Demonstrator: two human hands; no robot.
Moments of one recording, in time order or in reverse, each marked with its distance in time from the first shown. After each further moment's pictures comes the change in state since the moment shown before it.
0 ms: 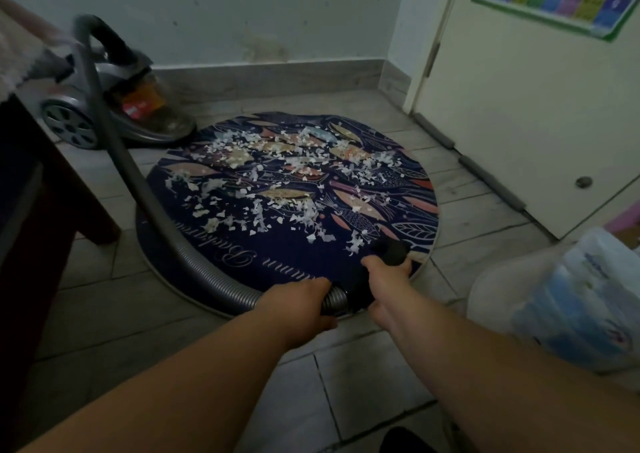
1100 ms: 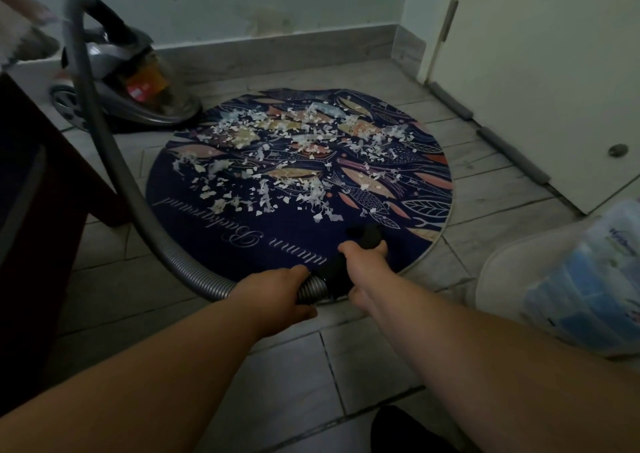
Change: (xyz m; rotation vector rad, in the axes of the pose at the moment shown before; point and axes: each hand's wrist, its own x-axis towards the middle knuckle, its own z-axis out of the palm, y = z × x) left_hand -0.012 -0.016 0.005 0.023 -0.047 -0.109; right_hand 0.005 0.020 0.018 -0.093 -0.137 0.086
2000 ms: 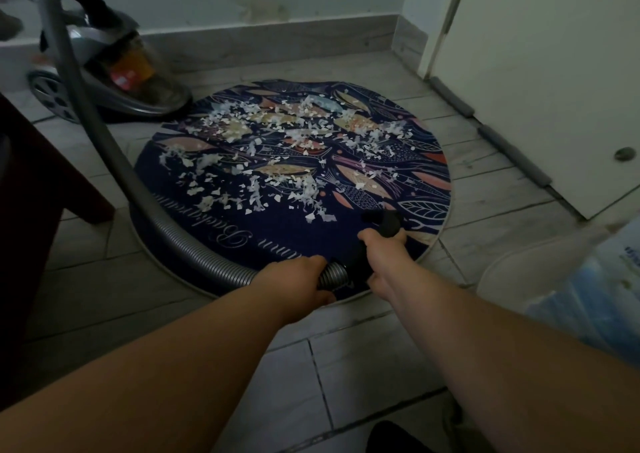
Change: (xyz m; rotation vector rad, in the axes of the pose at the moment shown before) left_hand 0.053 0.025 -0.001 -0.078 -0.009 0.024; right_hand 0.046 -0.035 -0.026 -0.015 0.046 -0.026
